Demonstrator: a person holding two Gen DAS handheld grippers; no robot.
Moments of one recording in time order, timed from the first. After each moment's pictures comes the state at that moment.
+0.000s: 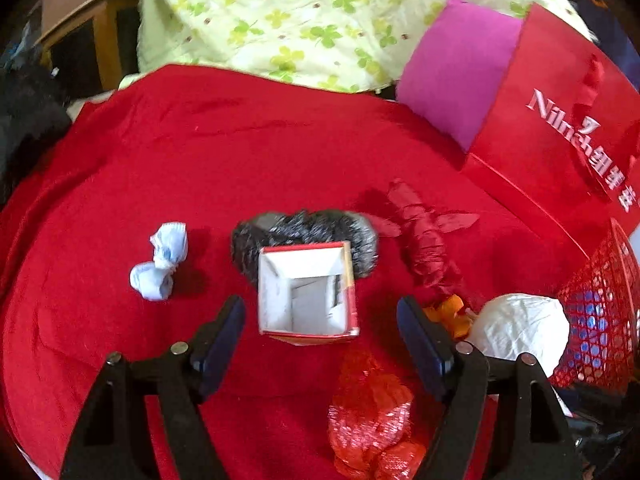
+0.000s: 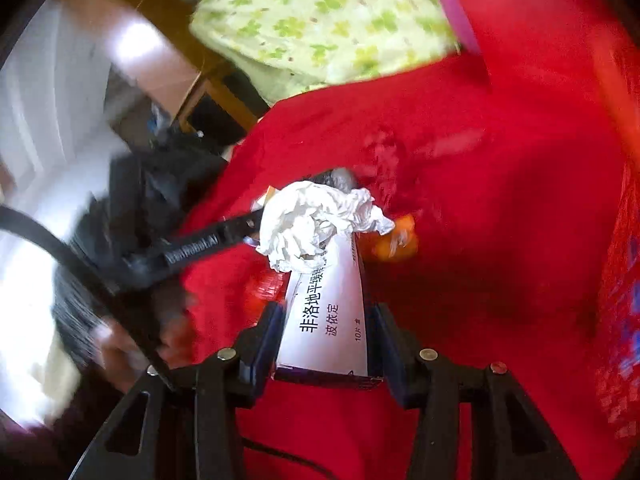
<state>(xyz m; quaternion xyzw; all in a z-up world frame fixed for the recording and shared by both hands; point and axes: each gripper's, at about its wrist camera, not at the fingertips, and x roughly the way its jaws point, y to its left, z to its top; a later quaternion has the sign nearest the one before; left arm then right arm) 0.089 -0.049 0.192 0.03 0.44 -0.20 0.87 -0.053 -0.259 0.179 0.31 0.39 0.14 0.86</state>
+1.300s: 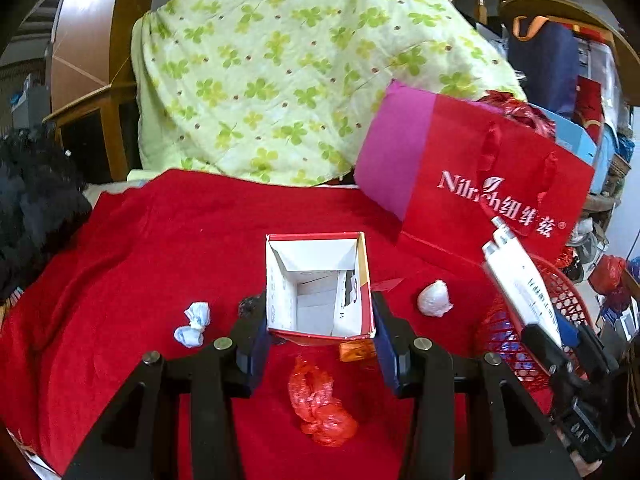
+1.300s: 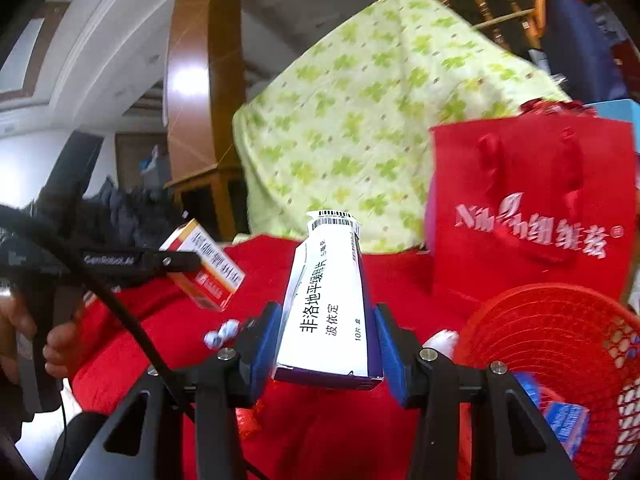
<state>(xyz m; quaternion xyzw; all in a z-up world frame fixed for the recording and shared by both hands) -0.019 -0.042 0.327 0.05 0.30 -0.24 0.92 -0.167 -0.215 0.289 0.08 0.11 -0.02 0.99</state>
